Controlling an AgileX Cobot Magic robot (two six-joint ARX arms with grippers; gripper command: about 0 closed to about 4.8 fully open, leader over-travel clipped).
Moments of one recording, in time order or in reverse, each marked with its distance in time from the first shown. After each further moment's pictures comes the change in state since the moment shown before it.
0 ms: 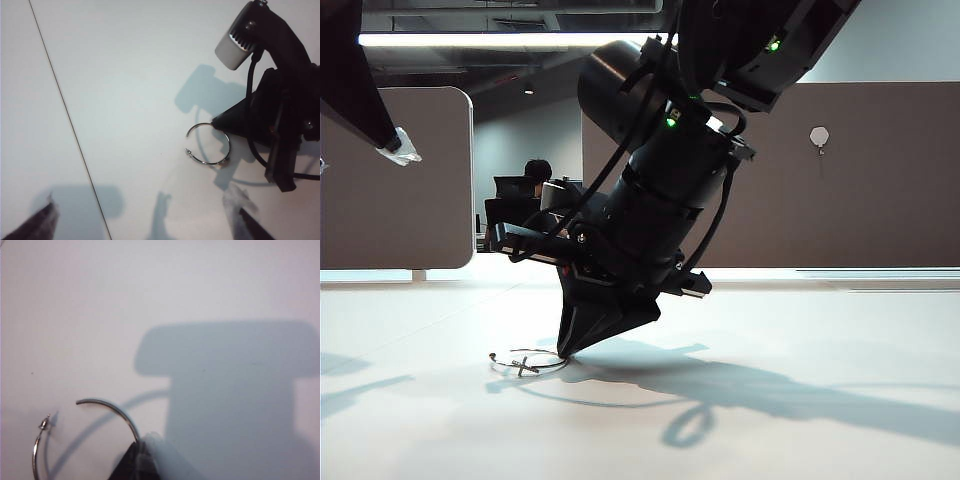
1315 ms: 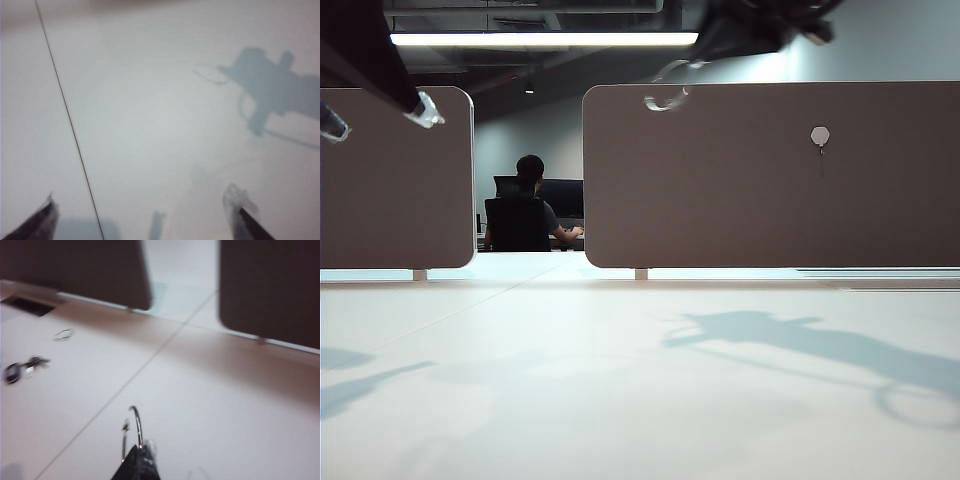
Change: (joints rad) left arm 0.000 -0.001 0.000 0.141 -0.023 0.000; right arm -0.315 -0.551 -0.031 0.171 -0.053 -0.172
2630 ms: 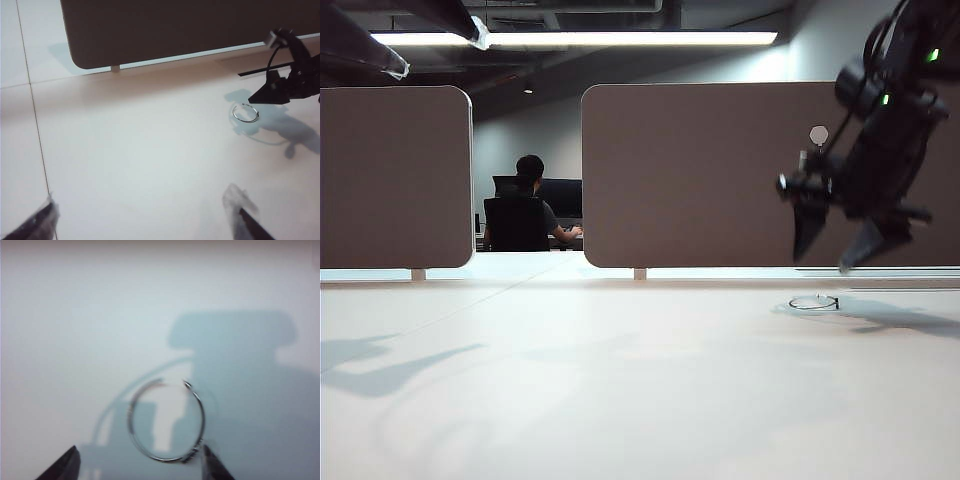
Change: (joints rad) left arm 0.000 0.055 0.001 0.324 0.047 -0.024; right arm -0.392 0.558 0.338 -0.425 -0.046 -0.014
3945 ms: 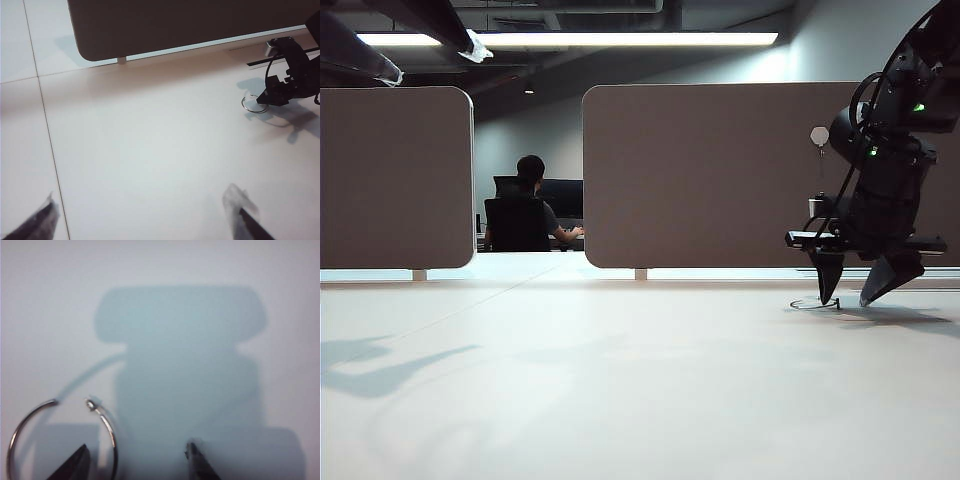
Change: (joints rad) left arm 0.001 0.001 0.000 -0.027 -0.021 0.024; right arm -0.018 0.144 0.032 0.004 0.180 -0.011
